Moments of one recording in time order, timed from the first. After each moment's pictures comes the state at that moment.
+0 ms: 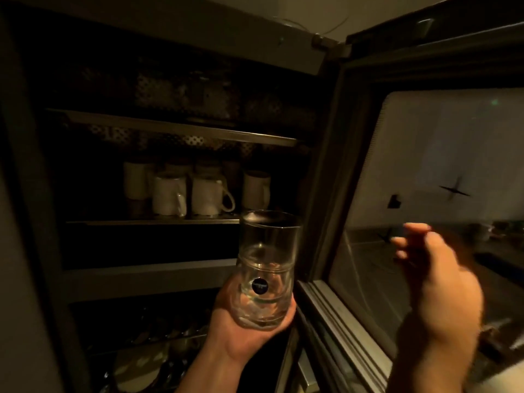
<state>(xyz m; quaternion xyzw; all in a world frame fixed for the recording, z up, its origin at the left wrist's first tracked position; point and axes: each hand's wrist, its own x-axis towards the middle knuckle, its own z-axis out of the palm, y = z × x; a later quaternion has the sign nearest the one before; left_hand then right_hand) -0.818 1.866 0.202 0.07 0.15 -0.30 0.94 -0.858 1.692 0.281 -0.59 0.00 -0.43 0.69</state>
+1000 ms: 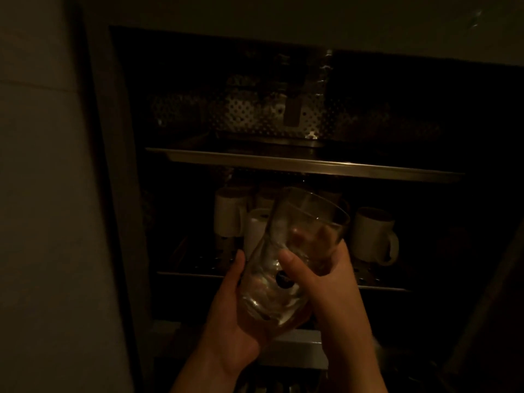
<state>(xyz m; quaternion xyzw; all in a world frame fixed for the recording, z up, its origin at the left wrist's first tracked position) -0.693 2.022 0.217 0.29 -0.12 -0.15 0.94 -0.685 1.898 0.261 -0.61 -0.22 -0.09 0.75</state>
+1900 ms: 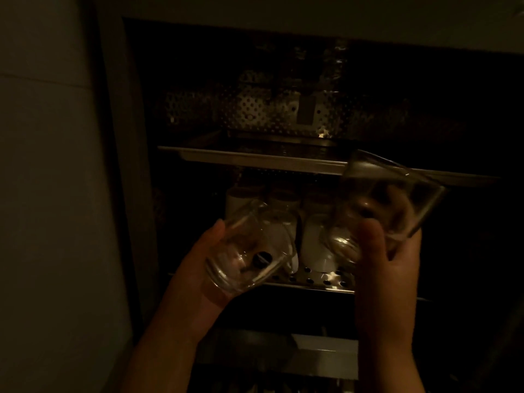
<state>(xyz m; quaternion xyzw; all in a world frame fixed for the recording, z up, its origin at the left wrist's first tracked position) -0.692 2.076 0.253 0.42 -0.10 0.04 0.90 -0.675 1.890 0.282 -0.58 -0.17 -0.28 0.75</state>
